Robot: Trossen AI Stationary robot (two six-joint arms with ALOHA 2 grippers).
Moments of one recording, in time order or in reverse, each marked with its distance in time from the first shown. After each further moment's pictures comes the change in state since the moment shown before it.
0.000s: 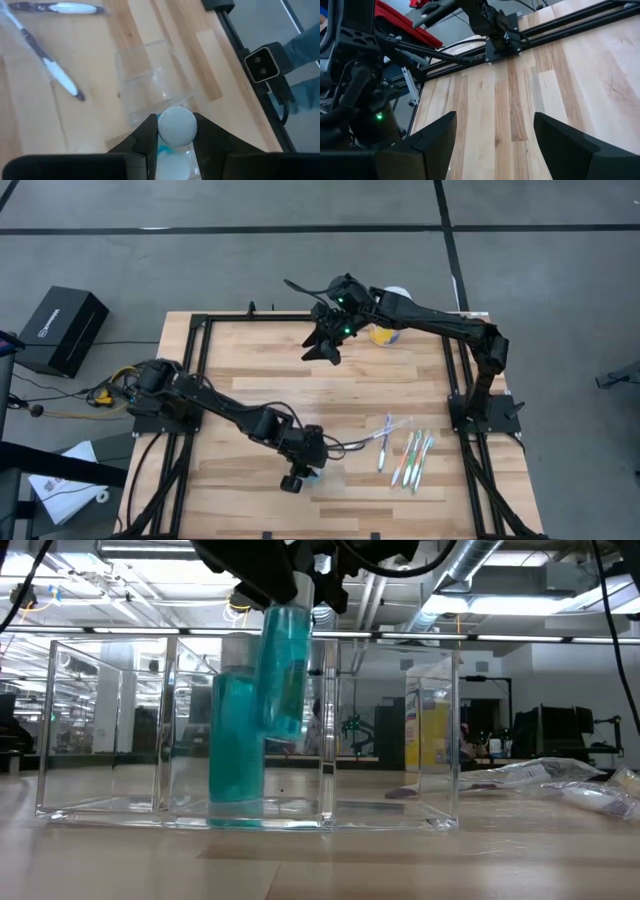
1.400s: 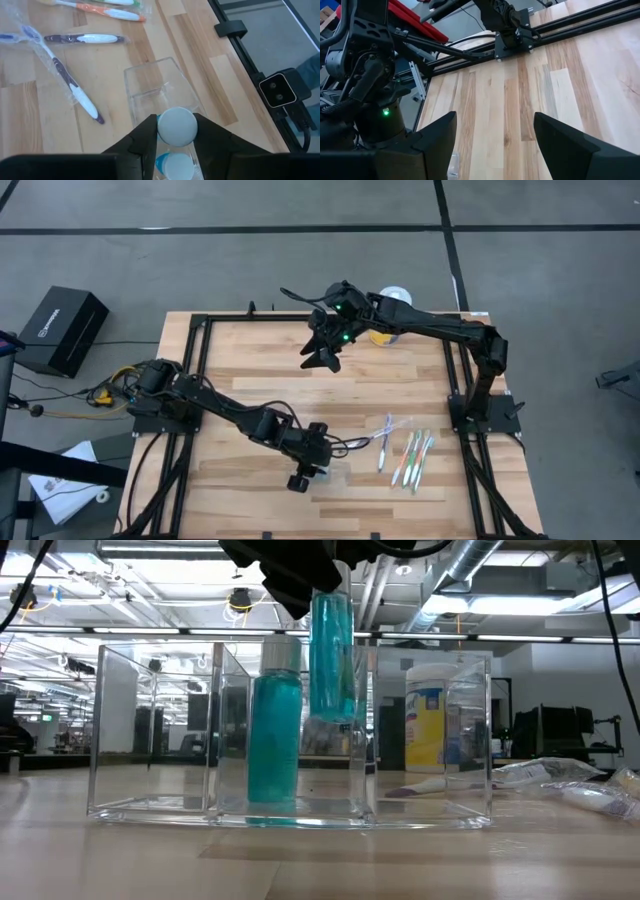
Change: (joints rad) left arm -0.006 0.001 0.000 0.089 -0.079 0.009; right arm 0.044 0.000 0.000 0.000 0.002 0.001
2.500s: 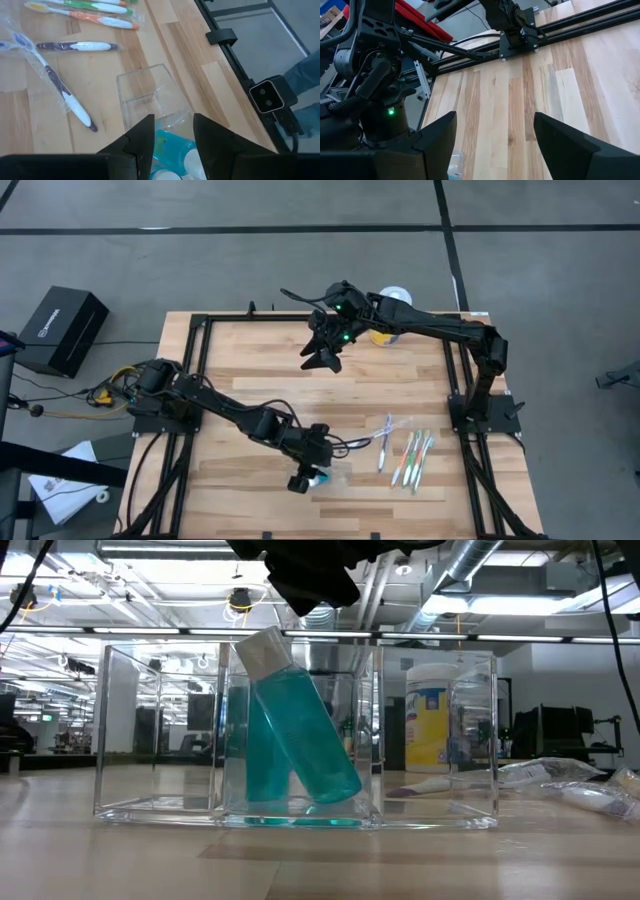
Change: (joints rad) left arm 0.002 -0.005 0.001 0.025 0.037 -0.014; right arm 0.000 0.000 0.000 0.000 -0.029 0.002
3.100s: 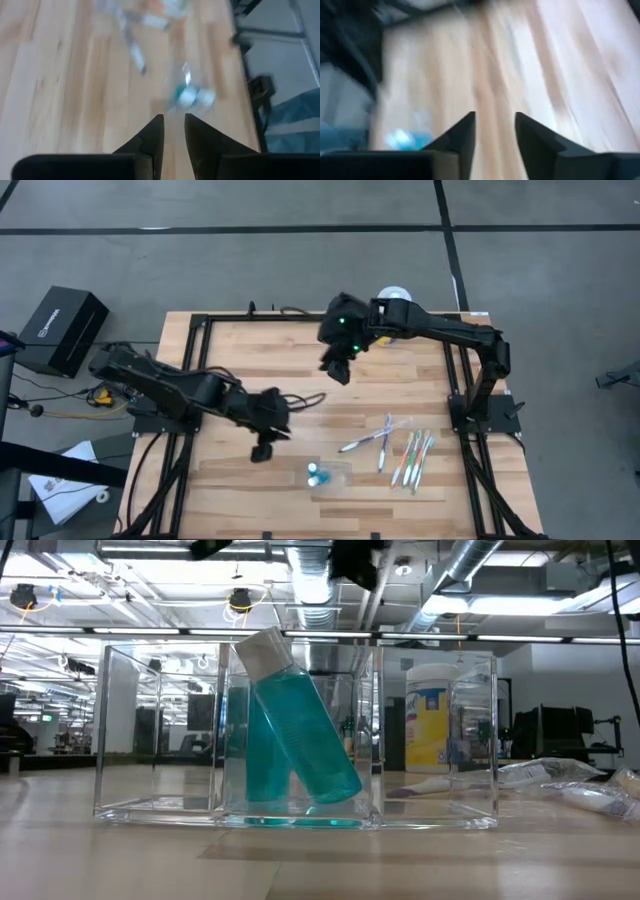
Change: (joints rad) left arm 0.033 -0.446 -0.085 -0.432 -0.148 -0.247; right arm 0.103 -0.022 0.151 -0.465 0.375 -0.043
